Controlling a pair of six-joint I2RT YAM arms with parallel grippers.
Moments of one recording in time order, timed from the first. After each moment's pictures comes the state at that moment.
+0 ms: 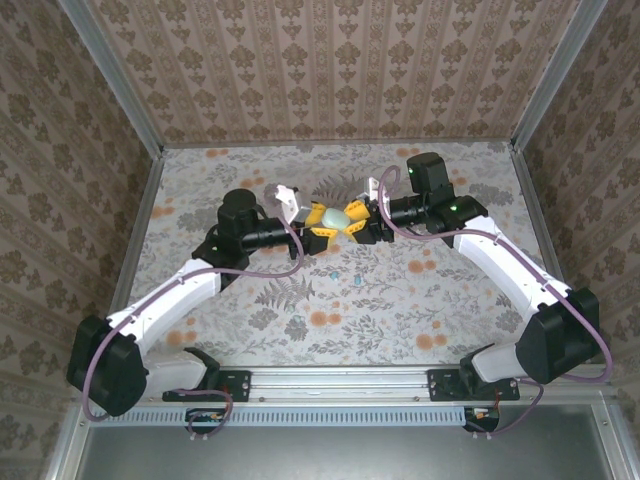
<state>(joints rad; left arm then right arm) -0.61 1.22 0.84 0.24 0.81 0.05 0.38 1.40 1.21 -0.43 -0.98 -0.58</state>
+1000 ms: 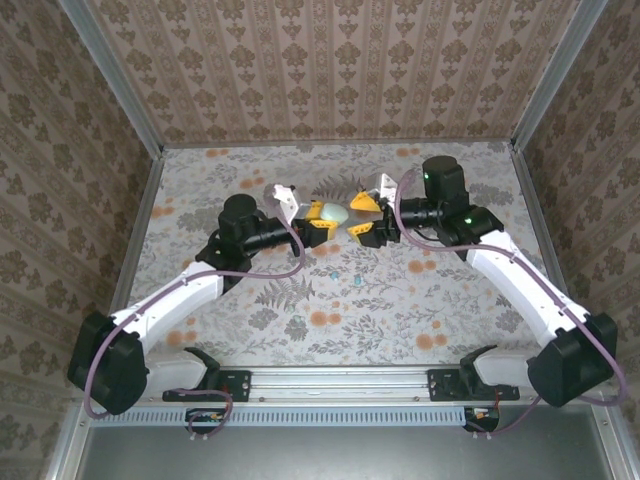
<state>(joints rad) -0.62 1.23 0.78 0.38 0.67 -0.01 0.37 1.26 1.13 -0.31 -0.89 -0.41</state>
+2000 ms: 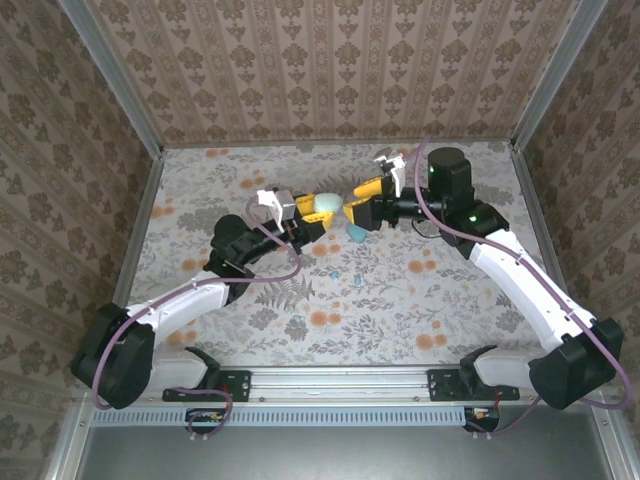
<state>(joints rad) -0.63 1.26 0.63 0.88 0.59 -0.21 0.39 1.27 1.20 -0.27 -0.79 0.13</state>
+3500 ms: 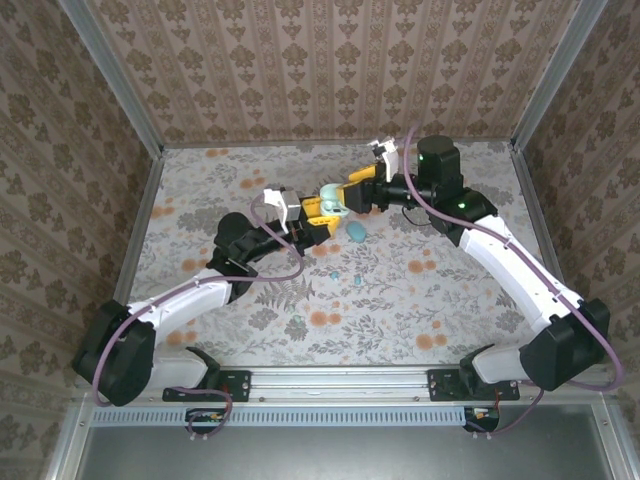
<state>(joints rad) -0.65 1.28 0.66 0.87 0.65 -0.23 0.41 1.37 1.30 -0.24 -0.68 0.20</state>
